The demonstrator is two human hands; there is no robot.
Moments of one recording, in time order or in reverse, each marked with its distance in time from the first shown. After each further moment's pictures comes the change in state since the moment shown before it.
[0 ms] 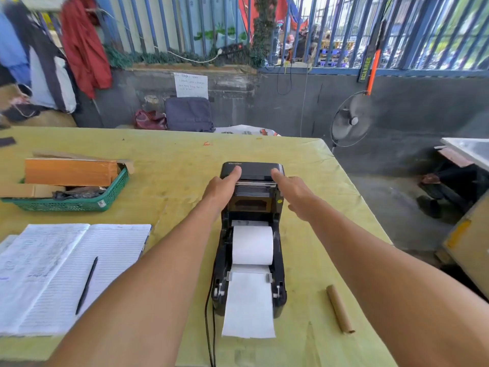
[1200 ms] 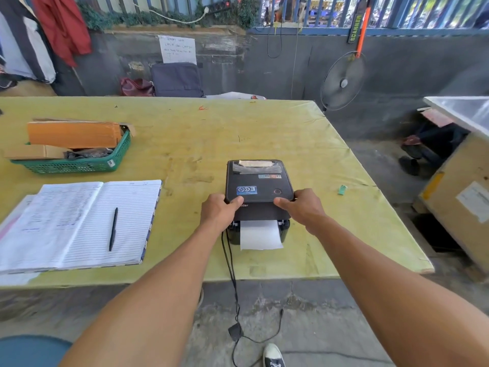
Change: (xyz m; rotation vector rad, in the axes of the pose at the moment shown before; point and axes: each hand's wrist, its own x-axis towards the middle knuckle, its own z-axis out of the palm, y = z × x) left_hand -0.114 -0.136 -0.033 0.370 0.029 0.063; right_hand -0.124 0.121 0.041 -0.163 0.133 0.087
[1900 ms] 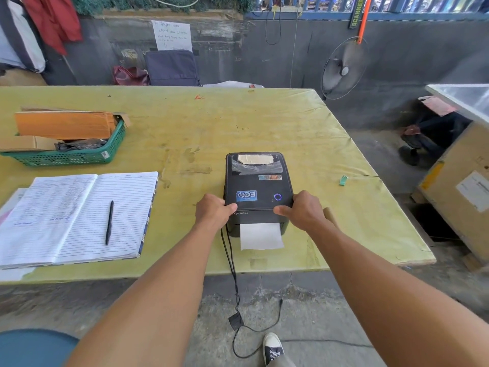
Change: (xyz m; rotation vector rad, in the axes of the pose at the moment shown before) left_hand 0.011 -0.023 0.006 0.086 -0.041 -0.092; right_hand 0.002 0.024 0.015 -0.288 -0.041 0.007
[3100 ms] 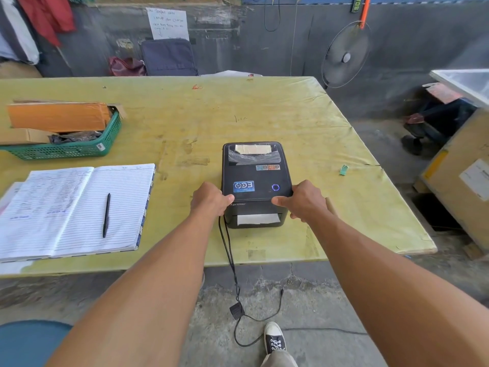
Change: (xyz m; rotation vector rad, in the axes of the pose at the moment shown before) left_hand 0.004 0.011 -0.001 0.111 -0.035 -0.133; right_hand 0.011 0.010 0.004 0.041 -0.011 0.083
